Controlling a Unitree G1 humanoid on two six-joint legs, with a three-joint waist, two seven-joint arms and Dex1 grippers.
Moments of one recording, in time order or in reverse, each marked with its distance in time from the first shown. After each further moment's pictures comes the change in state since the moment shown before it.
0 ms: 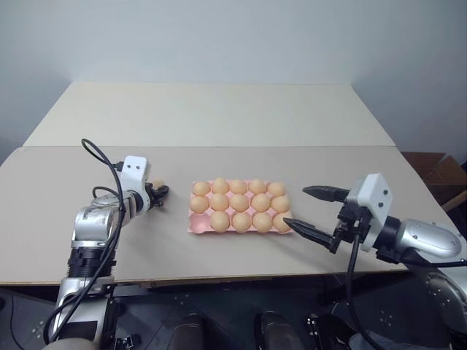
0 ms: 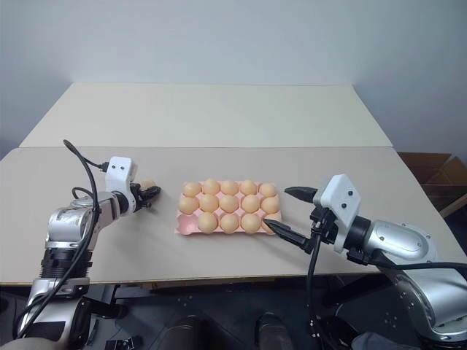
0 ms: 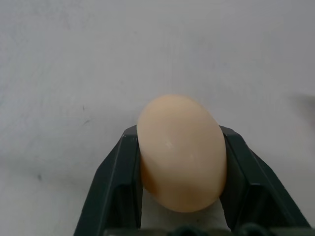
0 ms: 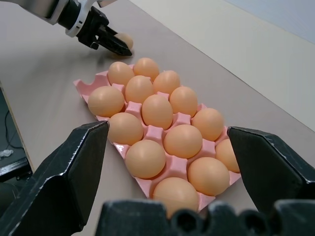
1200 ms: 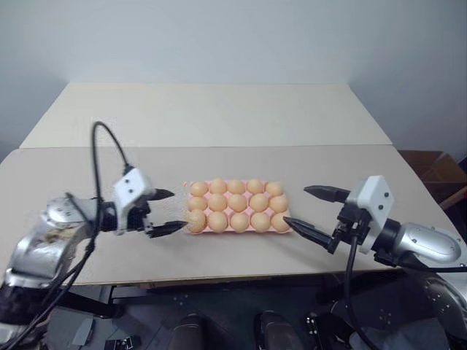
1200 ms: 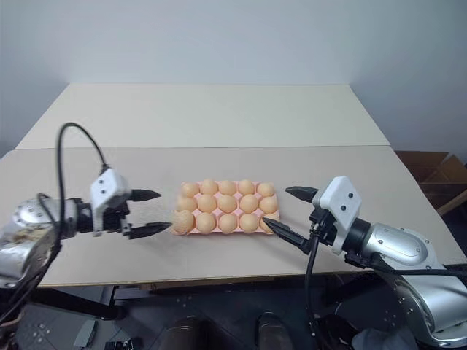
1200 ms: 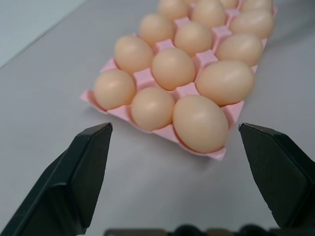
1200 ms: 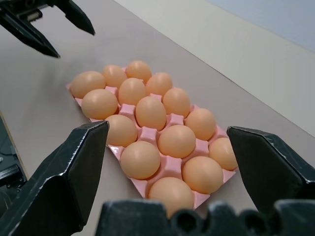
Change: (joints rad) left arm 0.379 0.363 0.128 -0.412 -0.177 -0.339 -0.687; right arm 0.006 0.014 -0.001 0.002 -0.004 -0.029 -0.015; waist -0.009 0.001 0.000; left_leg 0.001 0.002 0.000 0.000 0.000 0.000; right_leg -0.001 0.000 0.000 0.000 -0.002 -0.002
